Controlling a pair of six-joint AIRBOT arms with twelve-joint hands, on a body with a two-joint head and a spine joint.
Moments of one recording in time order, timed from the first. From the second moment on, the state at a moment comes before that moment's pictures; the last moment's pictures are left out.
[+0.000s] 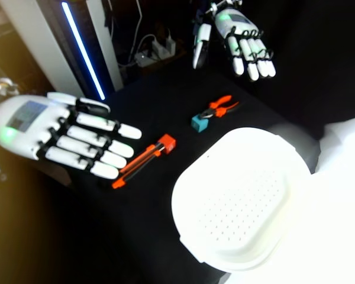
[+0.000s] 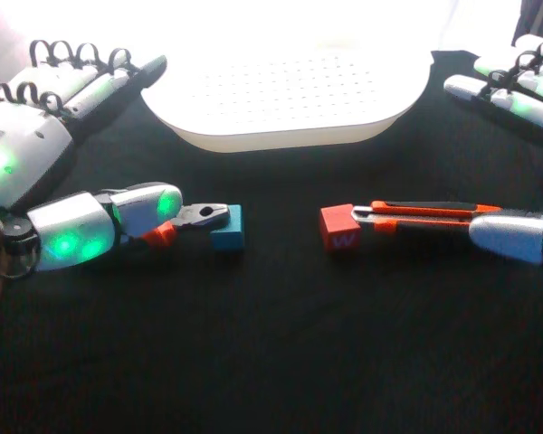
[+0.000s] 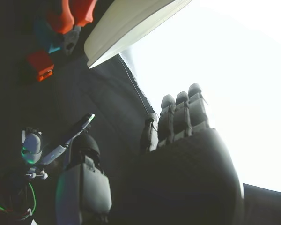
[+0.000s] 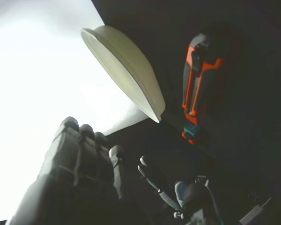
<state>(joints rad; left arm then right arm) 1.02 -0.86 0.87 -0.33 -1.15 1.37 -1.00 -0.77 0.86 0.19 0.95 -1.12</state>
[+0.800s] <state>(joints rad) 1.00 -1.02 1.00 -0.52 -0.88 1.42 -1.00 -0.79 0.86 0.20 0.94 -1.12</state>
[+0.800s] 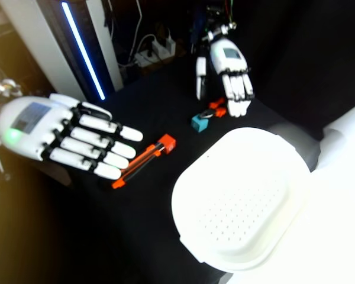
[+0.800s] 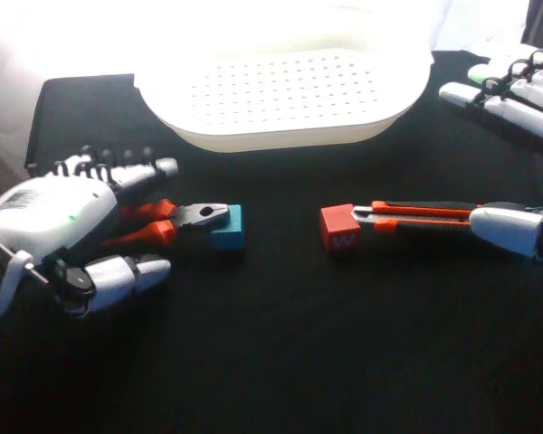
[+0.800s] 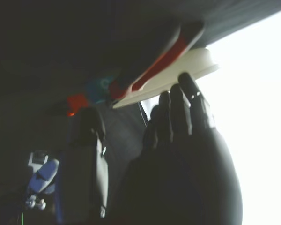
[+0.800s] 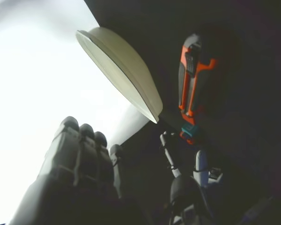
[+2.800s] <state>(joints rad) 0.46 -1.44 1.65 -0.66 -0.21 1.53 -1.00 -0.83 0.89 0.14 0.90 -1.08</state>
